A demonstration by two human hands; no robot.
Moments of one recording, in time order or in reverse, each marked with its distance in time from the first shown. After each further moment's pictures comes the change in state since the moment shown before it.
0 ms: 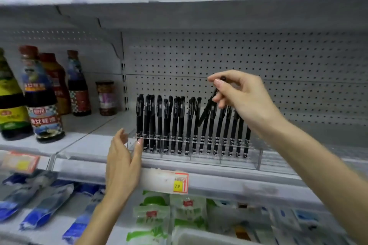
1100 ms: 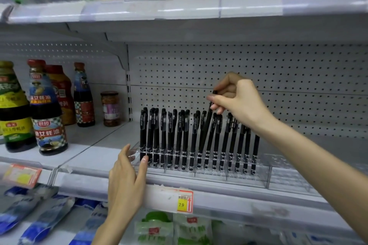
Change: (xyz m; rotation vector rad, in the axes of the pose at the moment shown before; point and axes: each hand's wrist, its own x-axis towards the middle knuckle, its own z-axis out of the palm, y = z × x) left_hand -0.001 -0.004 0.004 0.106 -0.009 -0.019; right_hand 0.047 0.021 0.004 -0.078 -0.044 -0.085
